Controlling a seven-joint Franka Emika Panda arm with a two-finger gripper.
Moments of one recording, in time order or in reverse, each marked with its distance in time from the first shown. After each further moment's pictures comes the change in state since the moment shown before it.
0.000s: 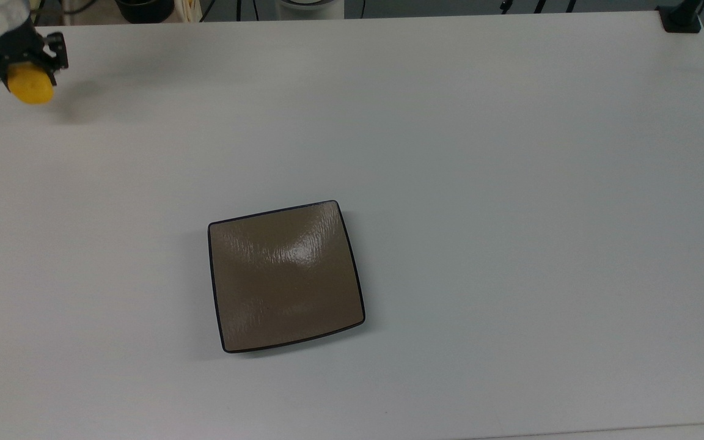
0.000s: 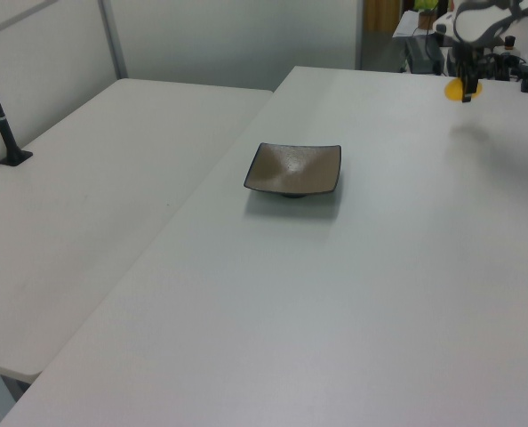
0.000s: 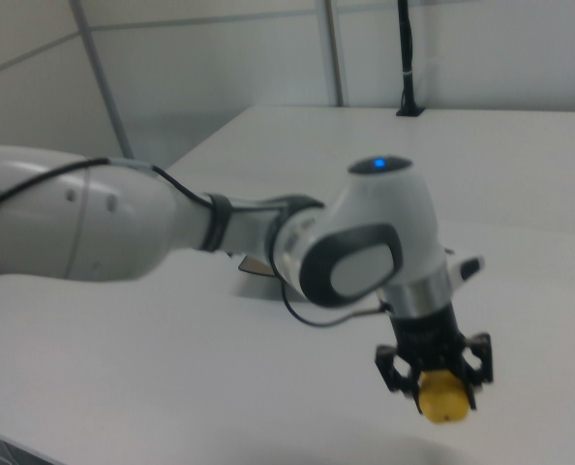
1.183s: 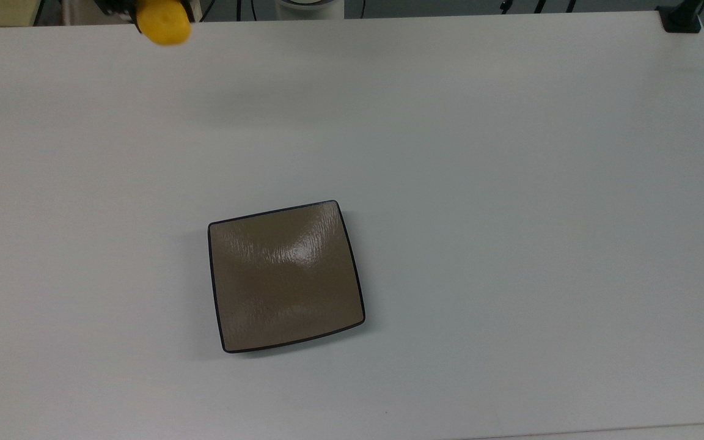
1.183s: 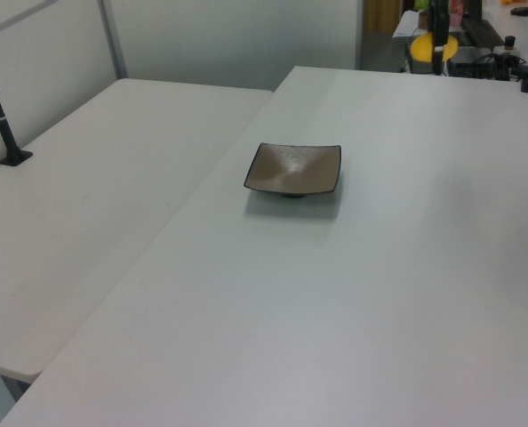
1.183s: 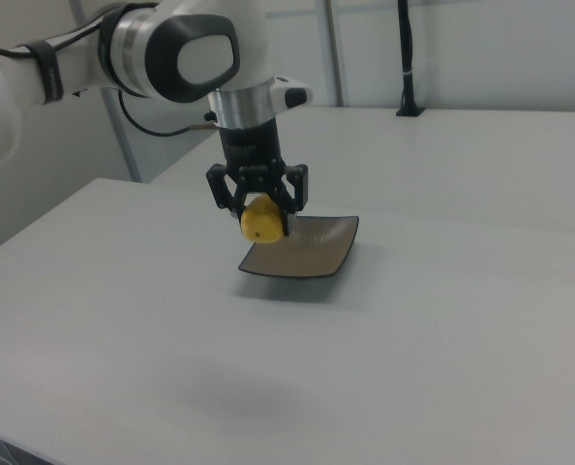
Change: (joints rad) arm 0.156 -0.208 0.261 0.239 0.172 -0.570 0.419
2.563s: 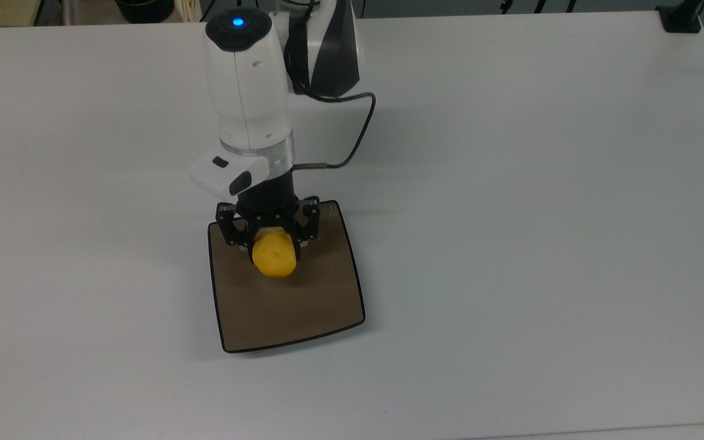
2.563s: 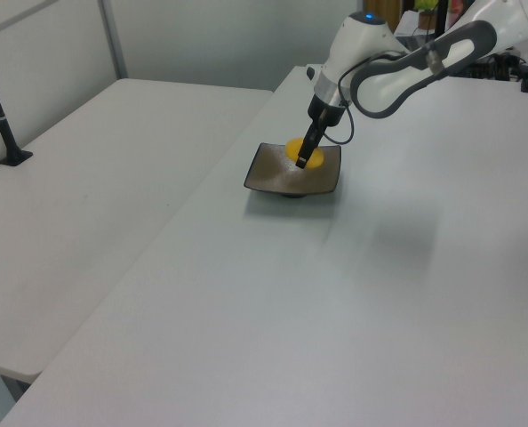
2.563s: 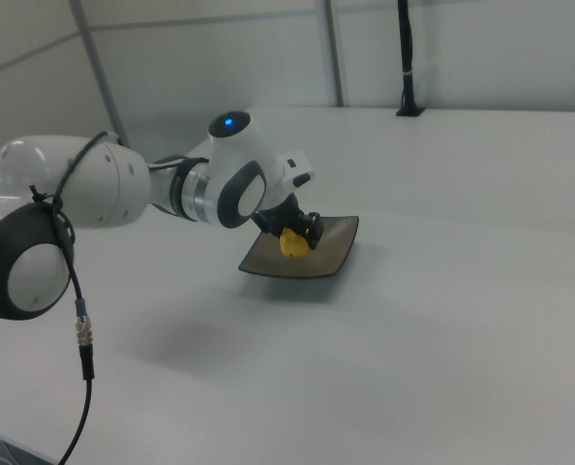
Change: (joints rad) arm 0.238 0.499 0.001 0.016 0.010 0.924 0.395
